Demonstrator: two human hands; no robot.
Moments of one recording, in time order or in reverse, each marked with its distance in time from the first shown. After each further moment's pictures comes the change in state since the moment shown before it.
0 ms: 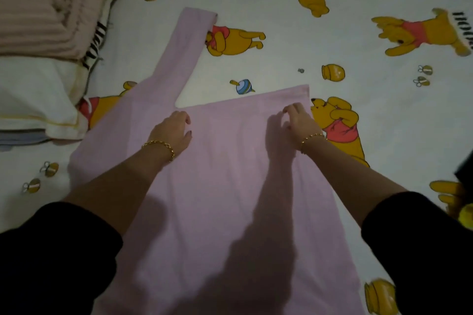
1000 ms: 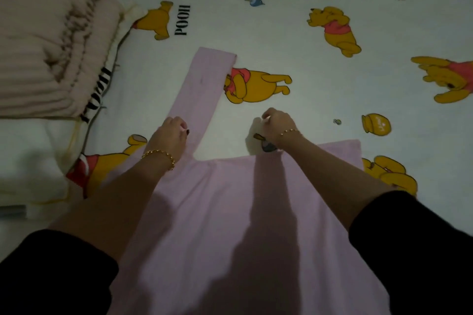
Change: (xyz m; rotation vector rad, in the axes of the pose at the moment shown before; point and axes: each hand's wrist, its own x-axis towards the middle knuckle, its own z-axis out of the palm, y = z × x) left_hand 0.151 -0.060 -0.034 -0.097 0.189 -0.112; right_hand 0.189 -0.112 0.016 0.129 -0.057 0.079
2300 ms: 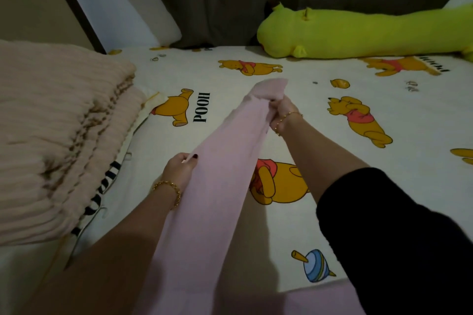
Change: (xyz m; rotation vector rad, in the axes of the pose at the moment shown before) left_hand 0.170 -0.010 -0.025 -0.822 0.006 -0.303; right_hand 0.223 -0.126 -0.096 1.571 0.190 0.142
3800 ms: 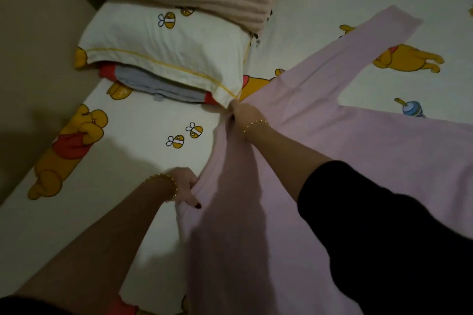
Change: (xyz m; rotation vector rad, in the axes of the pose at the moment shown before) left_hand -0.392 -0.260 -0.274 0.948 -0.626 -0.345; right_hand -0.454 0.318 0.079 -1.755 -0.797 -0.471
